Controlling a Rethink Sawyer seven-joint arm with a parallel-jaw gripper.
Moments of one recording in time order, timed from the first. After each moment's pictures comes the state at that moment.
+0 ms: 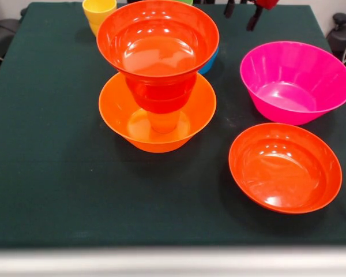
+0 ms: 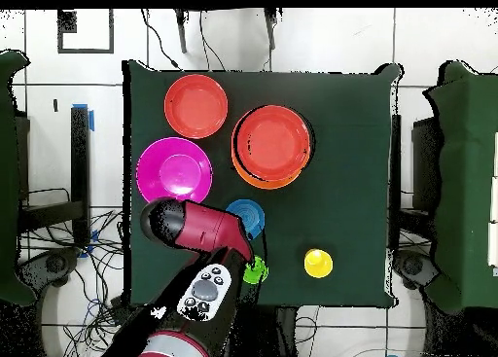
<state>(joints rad) 0.26 -0.50 -0.36 1.78 0.36 0.54 2.10</state>
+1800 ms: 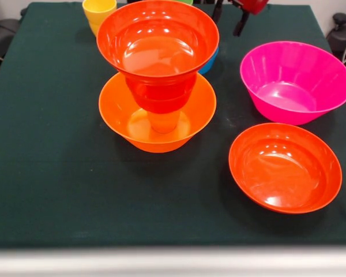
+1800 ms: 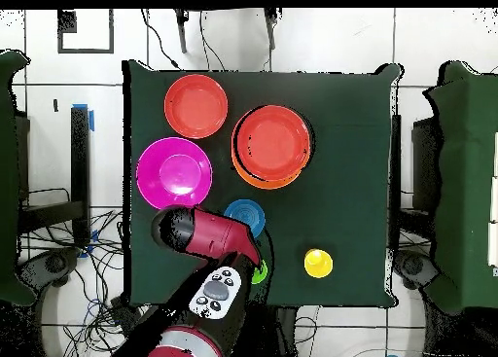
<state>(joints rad) 0.23 -0.49 -0.35 1.82 0.34 0.42 2.10</state>
